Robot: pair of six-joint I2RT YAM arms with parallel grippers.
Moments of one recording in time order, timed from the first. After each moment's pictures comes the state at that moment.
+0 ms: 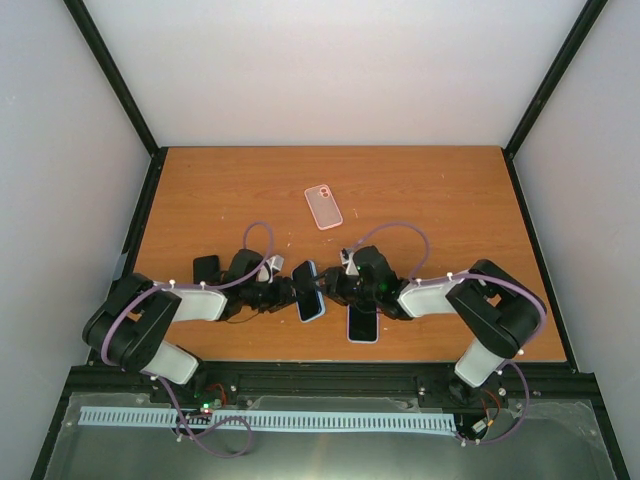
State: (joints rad) left arm -0.51 1.47 0.38 0.28 0.59 -0.85; right arm 0.79 1.63 0.56 0.53 -0.44 1.16
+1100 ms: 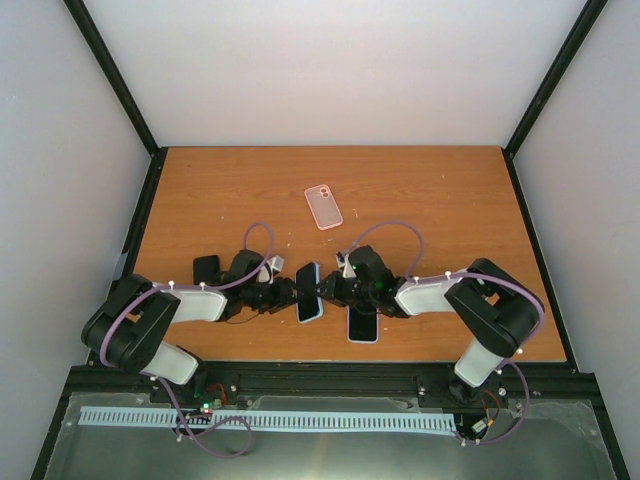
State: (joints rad) left arm -0.52 1.46 0.38 0.26 0.58 -0.84; right arm 0.79 1.66 0.60 0.43 -0.47 1.05
